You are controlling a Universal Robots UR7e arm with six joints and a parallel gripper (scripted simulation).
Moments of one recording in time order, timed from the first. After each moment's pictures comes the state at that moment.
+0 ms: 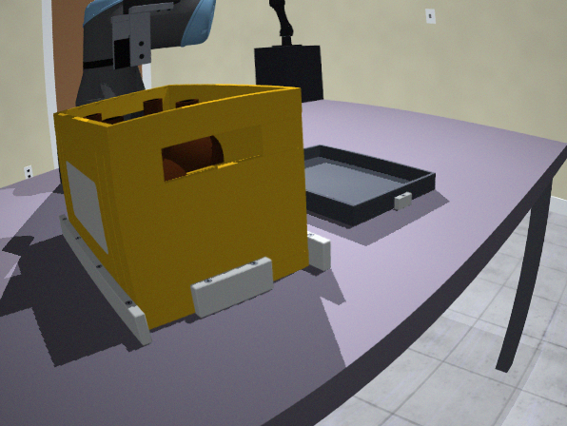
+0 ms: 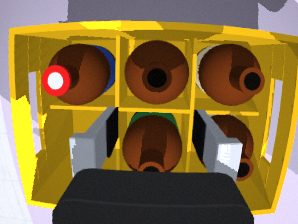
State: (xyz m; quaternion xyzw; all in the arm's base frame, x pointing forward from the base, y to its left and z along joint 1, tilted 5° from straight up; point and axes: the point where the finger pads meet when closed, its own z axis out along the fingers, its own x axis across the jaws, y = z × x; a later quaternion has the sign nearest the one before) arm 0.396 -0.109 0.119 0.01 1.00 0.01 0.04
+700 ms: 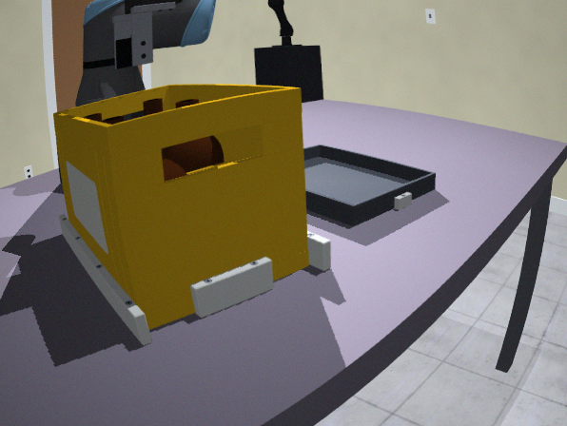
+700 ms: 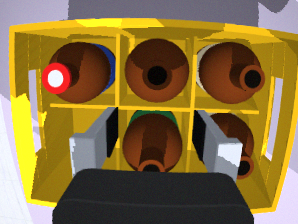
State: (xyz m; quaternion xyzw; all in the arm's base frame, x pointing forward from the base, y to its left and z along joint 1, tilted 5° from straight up) arm 0.397 -0.107 0.119 0.01 1.00 0.01 0.04
